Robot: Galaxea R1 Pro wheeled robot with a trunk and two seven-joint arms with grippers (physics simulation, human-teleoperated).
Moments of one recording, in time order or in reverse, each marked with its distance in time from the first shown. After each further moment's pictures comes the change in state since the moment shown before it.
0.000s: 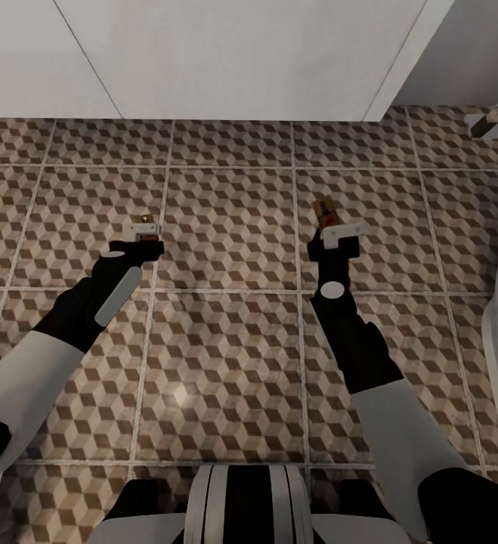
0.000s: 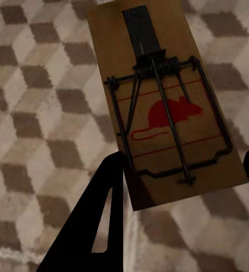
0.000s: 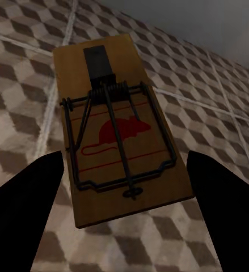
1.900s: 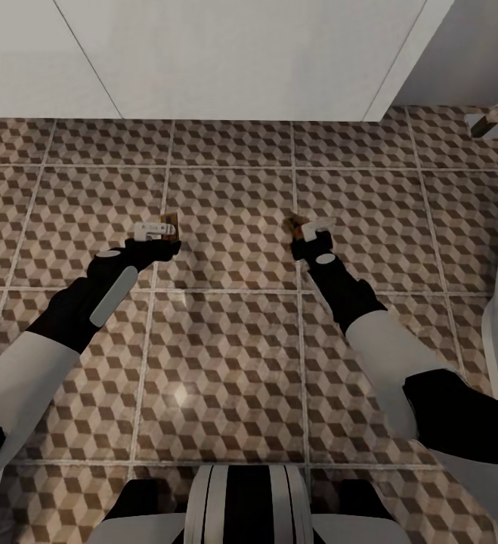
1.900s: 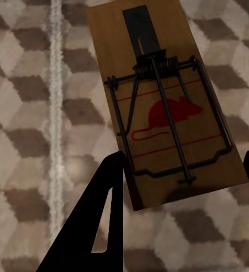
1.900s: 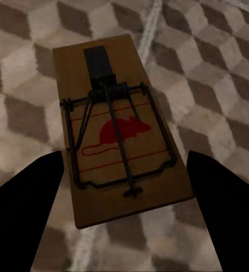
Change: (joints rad) left arm 0.003 0.020 -0.001 -0.022 0.001 -0.004 -0.278; right arm -0.342 -0.004 -0.018 0.632 -0.107 -0.084 0.274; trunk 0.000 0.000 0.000
